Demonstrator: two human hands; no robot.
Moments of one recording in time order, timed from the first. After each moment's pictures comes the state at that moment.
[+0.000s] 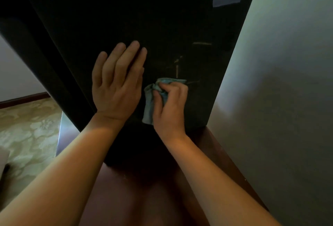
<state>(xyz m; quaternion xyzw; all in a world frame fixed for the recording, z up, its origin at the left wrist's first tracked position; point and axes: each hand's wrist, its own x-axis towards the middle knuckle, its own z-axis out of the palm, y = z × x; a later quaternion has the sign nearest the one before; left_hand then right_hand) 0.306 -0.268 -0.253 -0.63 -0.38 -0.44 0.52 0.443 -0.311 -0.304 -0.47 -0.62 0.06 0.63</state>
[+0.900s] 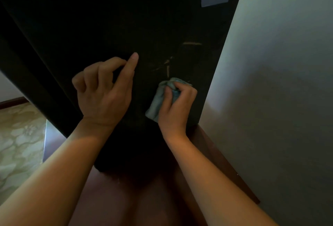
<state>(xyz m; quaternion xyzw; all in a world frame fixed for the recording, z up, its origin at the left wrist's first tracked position) 0.304 -0.272 -0.252 -0.64 -0.38 -0.44 0.51 0.463 -0.302 -0.308 -0.54 -0.48 0.11 0.68</state>
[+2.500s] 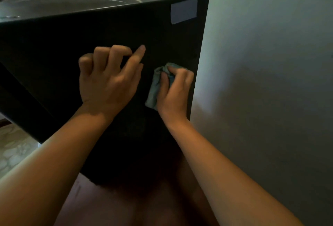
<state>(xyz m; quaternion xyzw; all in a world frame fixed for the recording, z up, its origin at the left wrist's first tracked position) 0.350 -0.268 -0.185 -0.74 -0.38 -0.32 0.46 0.503 -0.285 -0.253 -0.56 -0.50 0.04 0.66</state>
